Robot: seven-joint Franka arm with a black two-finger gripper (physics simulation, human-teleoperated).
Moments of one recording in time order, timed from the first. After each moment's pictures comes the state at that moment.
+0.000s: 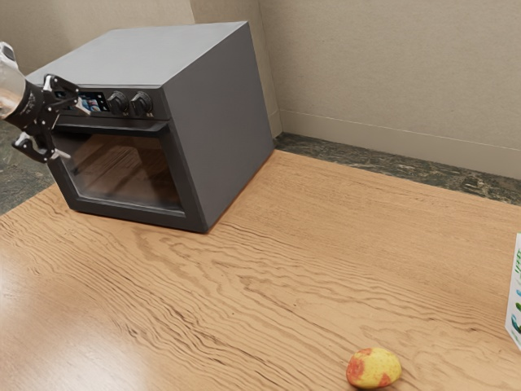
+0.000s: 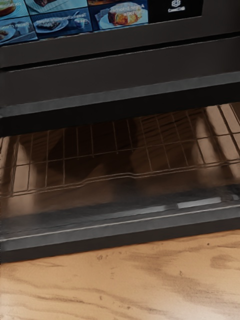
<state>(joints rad) 0.60 -0.07 0.01 -1.71 -0.28 2.24 -0.93</state>
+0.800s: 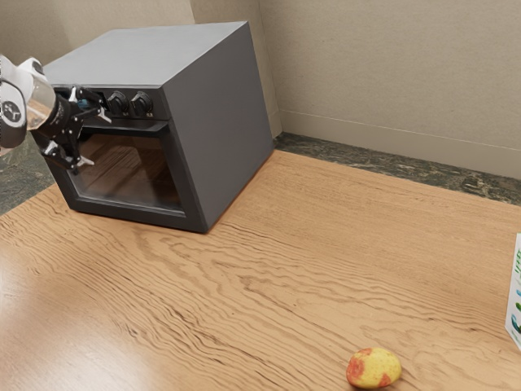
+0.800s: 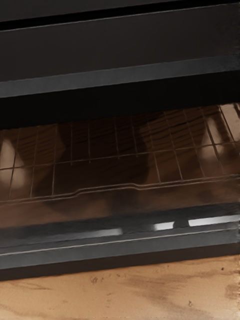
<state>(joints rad) 0.58 0.05 0.01 -1.67 -0.29 2.33 -0.96</state>
